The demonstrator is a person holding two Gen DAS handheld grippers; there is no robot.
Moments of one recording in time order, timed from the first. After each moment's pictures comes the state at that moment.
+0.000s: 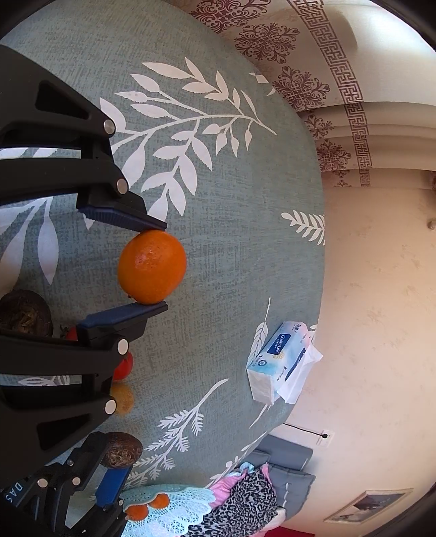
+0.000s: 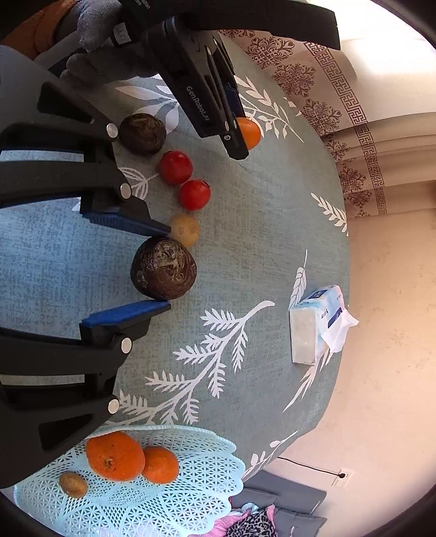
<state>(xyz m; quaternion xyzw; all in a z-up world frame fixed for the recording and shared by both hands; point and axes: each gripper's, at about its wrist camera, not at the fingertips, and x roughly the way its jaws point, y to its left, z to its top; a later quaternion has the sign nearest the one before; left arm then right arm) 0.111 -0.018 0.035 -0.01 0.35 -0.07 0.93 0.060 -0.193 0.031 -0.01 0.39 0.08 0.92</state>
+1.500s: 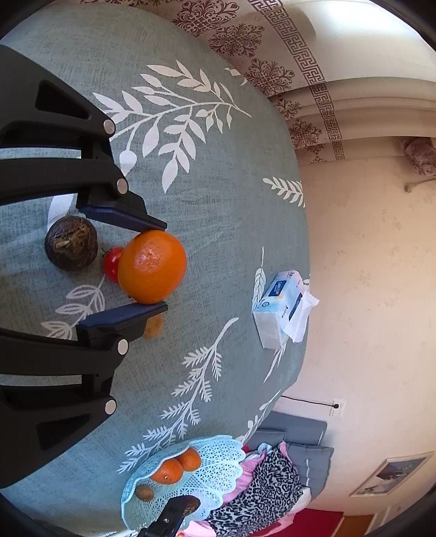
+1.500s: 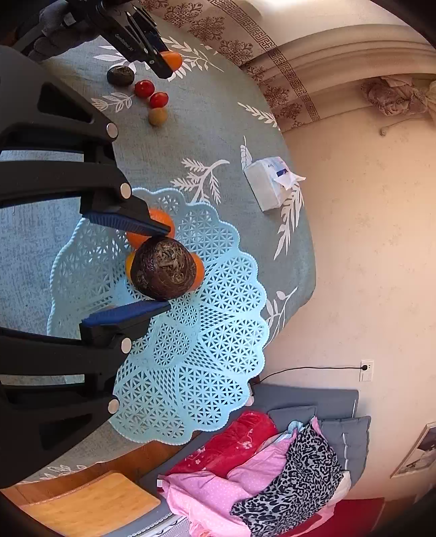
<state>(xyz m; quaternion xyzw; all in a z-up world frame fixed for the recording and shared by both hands) 0.054 -0.075 0.054 0.04 0.32 -0.11 0.94 -0.012 -0.340 0.061 0.10 0.33 -0.08 0.93</state>
